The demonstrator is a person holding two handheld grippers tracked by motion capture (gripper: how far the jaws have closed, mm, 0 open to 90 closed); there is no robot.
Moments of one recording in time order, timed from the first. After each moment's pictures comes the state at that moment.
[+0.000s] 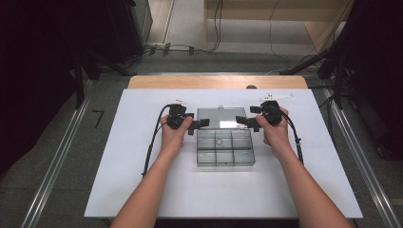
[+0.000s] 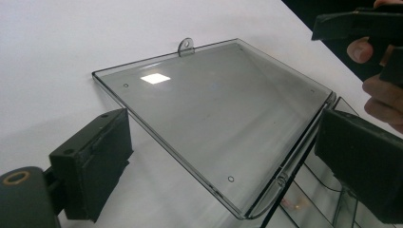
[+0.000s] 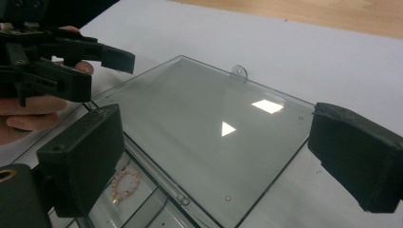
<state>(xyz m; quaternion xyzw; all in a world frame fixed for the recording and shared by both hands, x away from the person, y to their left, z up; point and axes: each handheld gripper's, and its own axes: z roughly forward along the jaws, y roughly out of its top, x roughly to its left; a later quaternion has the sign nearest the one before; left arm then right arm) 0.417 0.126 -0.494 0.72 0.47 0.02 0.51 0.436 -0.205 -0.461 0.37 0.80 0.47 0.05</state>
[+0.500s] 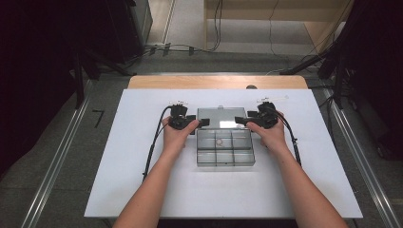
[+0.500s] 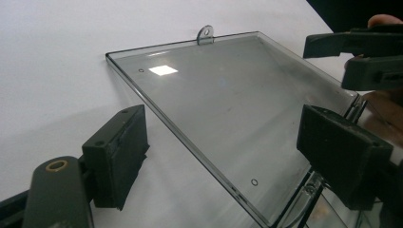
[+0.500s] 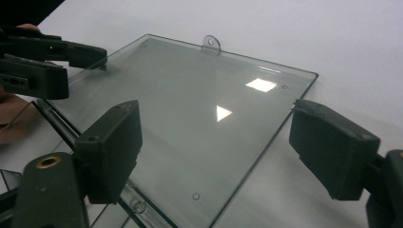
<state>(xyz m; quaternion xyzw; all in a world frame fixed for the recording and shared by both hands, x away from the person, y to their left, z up) 0.422 0.122 -0.504 0.71 0.50 0.01 0.49 0.450 -0.202 -0.485 0.43 0.79 0.44 0.03</state>
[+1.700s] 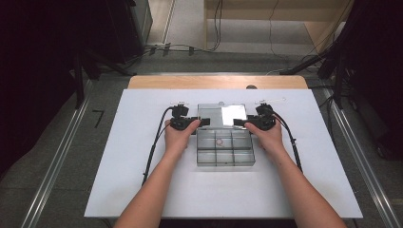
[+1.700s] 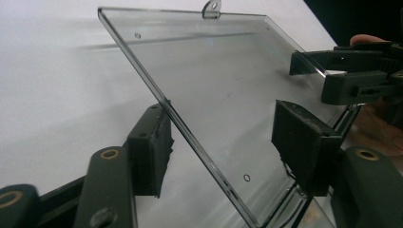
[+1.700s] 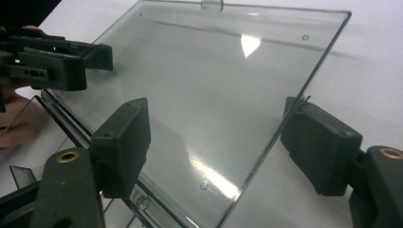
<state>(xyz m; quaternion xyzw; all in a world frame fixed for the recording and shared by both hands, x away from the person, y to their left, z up) 0.422 0.118 -0.505 0.70 0.51 -0.01 0.50 0.450 -0.199 -0.495 0.44 0.78 0.43 0.00</state>
